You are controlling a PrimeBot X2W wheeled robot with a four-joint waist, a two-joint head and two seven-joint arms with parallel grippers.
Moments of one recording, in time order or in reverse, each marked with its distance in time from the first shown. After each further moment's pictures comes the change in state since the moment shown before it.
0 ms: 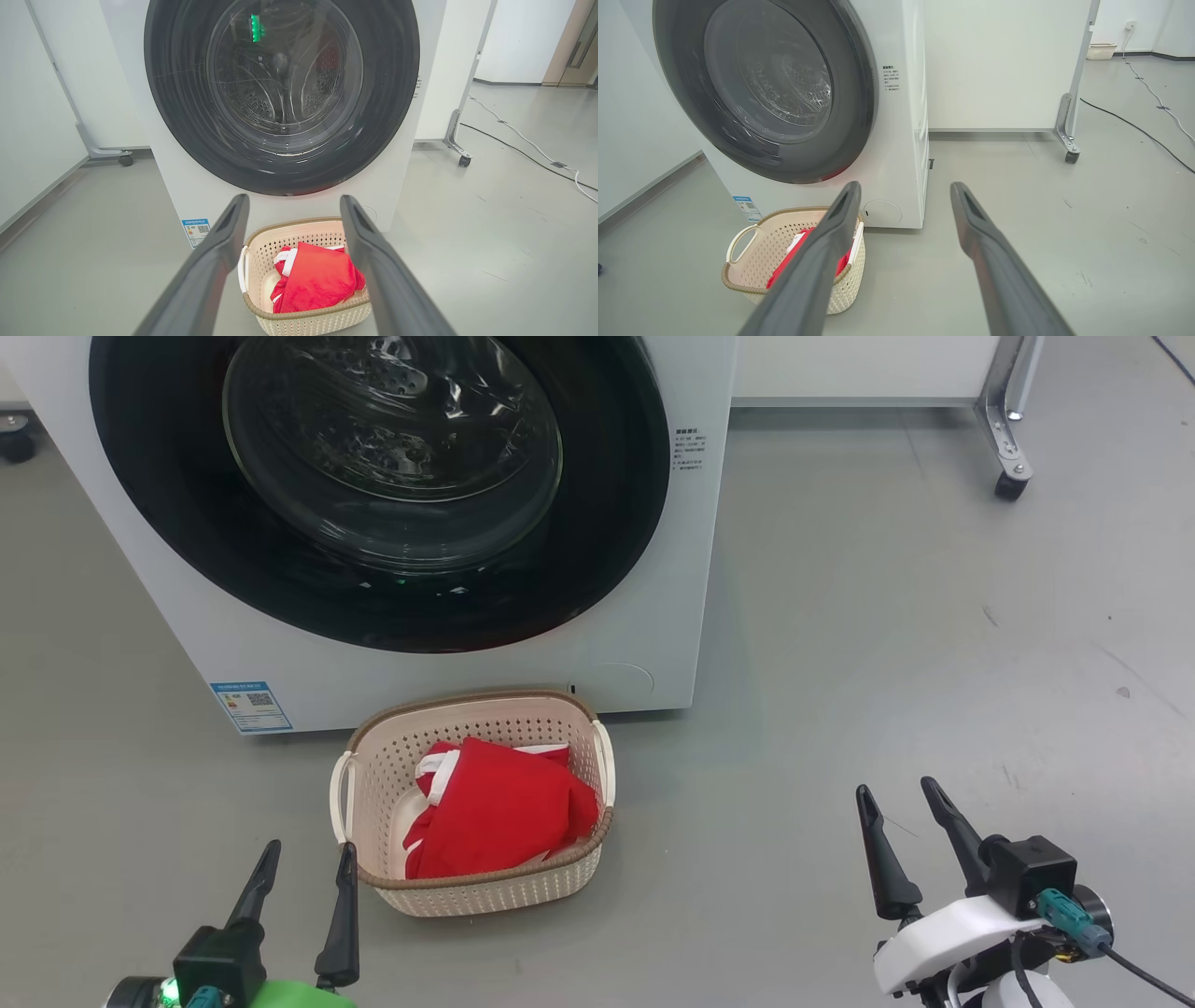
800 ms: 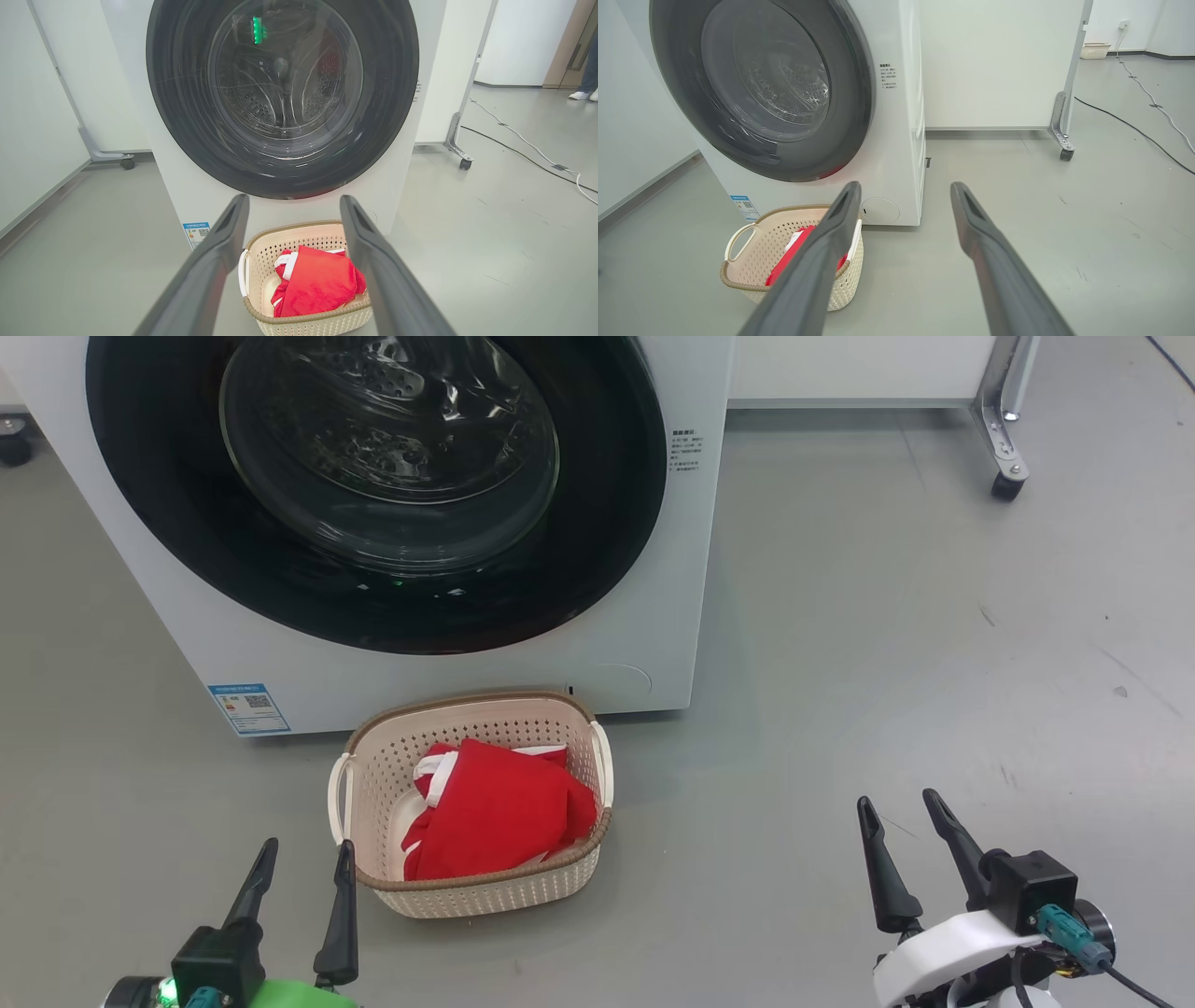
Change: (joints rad) left arm 0.004 0.000 0.000 -0.012 0.000 0.010 0.000; right arm 0.032 0.002 0.007 -0.034 0.000 -0.020 0.000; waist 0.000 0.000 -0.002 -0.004
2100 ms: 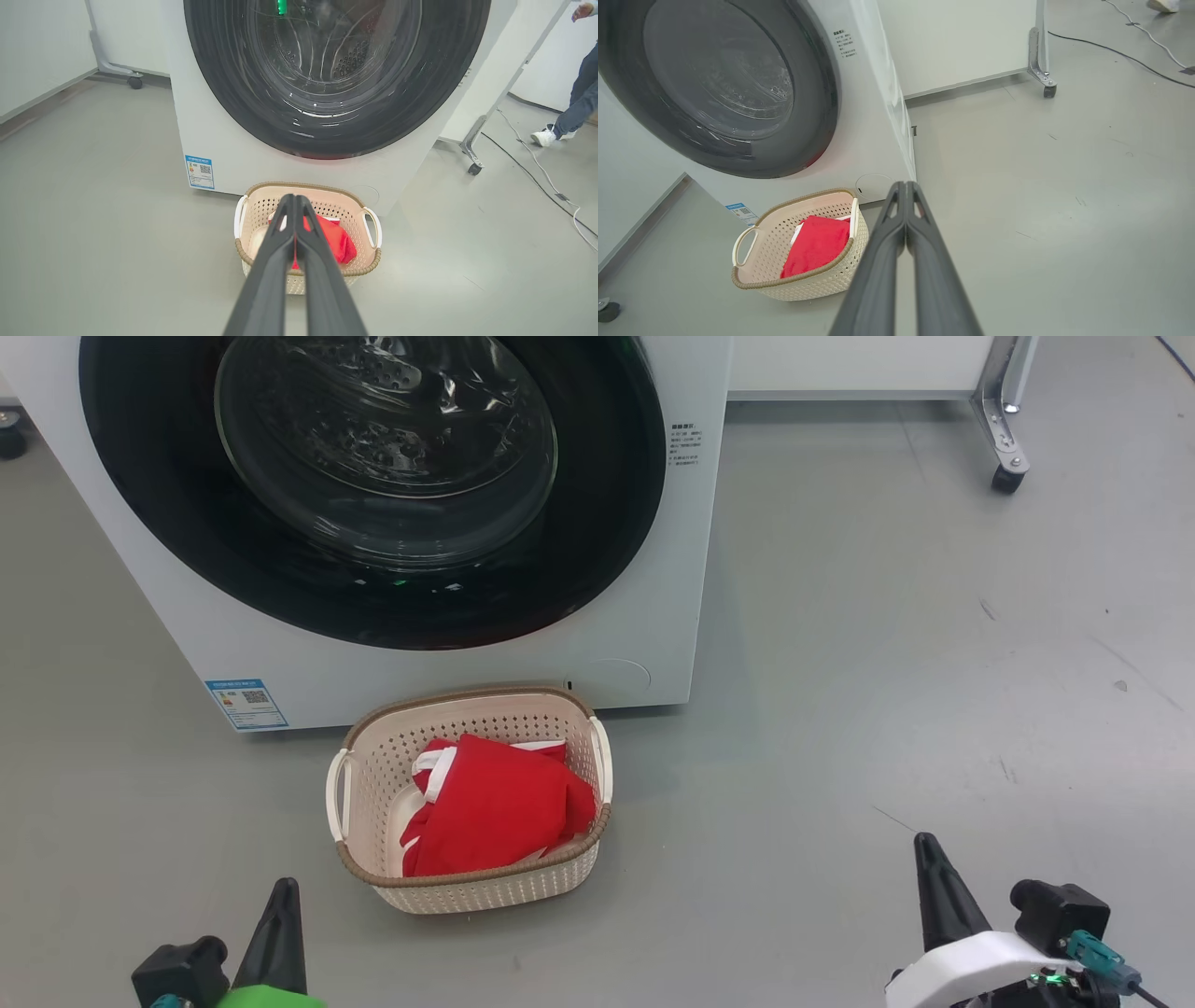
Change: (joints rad) left arm 0.007 -0.016 0.035 0.084 -0.170 -0.002 0.067; right arm 0.049 0.014 -0.013 0.031 0.163 -0.005 0.028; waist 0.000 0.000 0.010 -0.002
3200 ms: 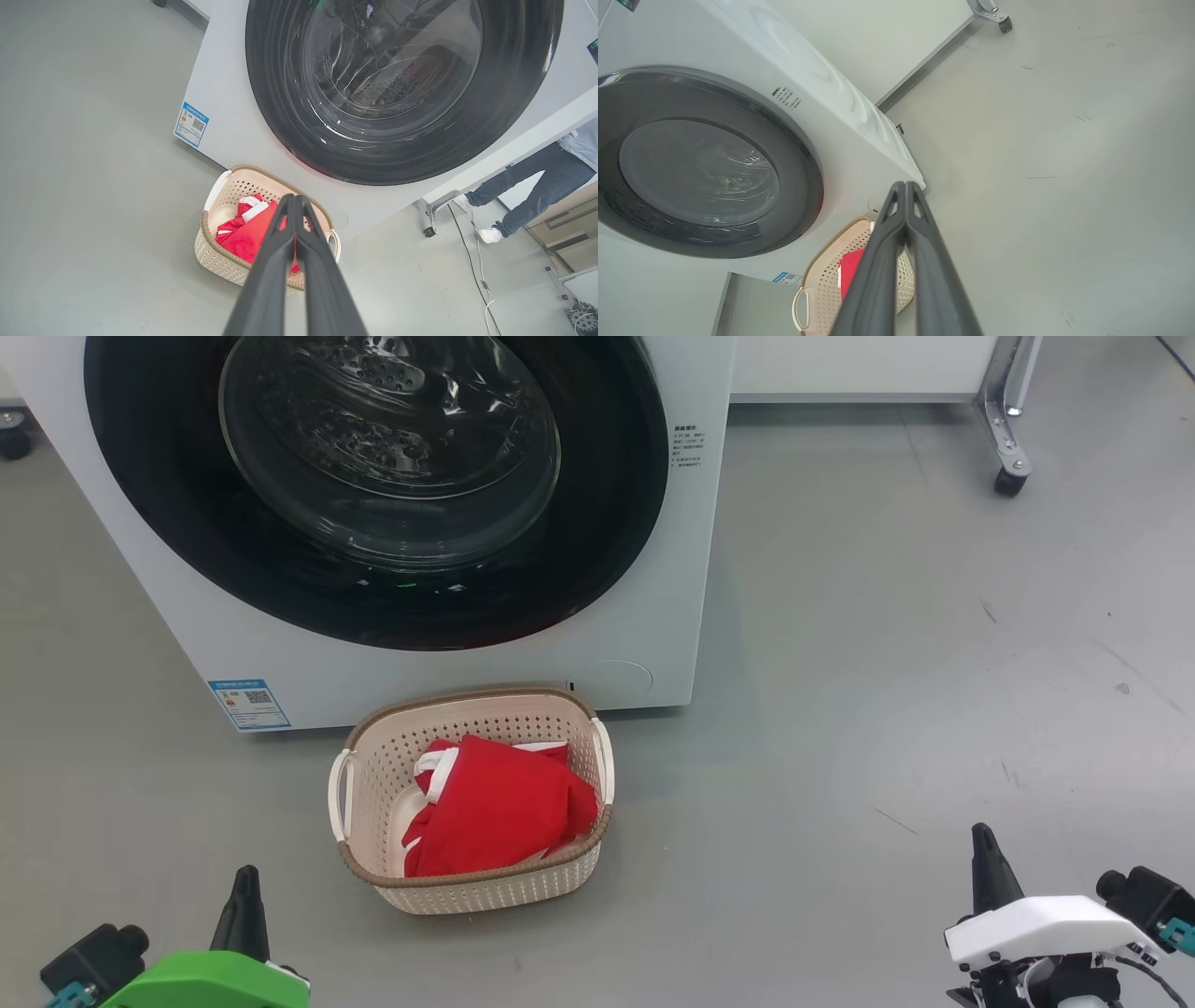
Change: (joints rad) left arm -0.054 0.000 0.063 0.003 -0.469 -0.045 0.124; right arm -0.035 -0.010 -0.091 -0.012 0.480 0.024 0.121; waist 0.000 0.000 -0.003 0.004
